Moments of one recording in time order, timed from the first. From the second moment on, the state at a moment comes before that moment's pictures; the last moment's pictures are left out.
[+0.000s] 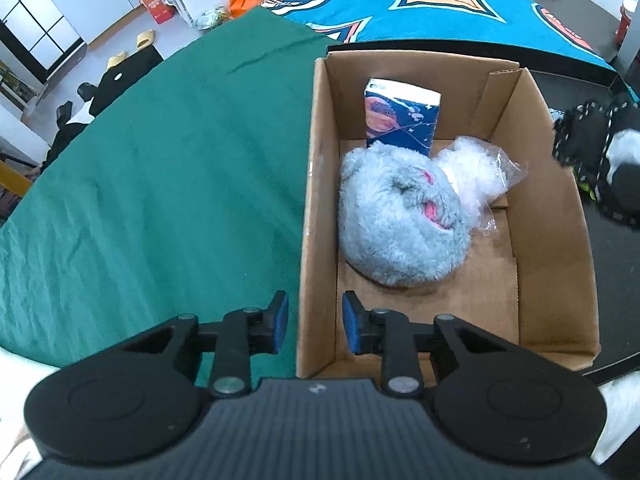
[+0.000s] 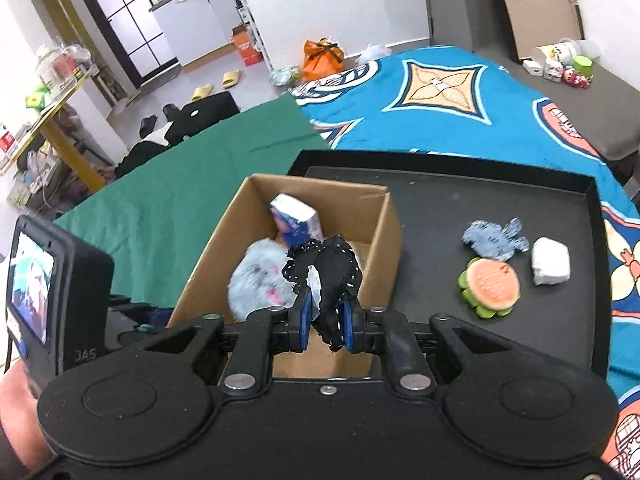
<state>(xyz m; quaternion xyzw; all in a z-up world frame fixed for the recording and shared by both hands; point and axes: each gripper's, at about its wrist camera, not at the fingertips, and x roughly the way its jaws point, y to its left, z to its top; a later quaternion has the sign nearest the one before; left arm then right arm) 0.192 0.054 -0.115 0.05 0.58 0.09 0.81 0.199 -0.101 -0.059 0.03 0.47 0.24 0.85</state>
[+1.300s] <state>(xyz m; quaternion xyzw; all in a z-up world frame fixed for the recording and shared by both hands) 0.181 0.044 -0.101 0.06 0.55 0.08 0.83 0.194 -0.143 -0.073 0.07 0.47 0.17 0.86</state>
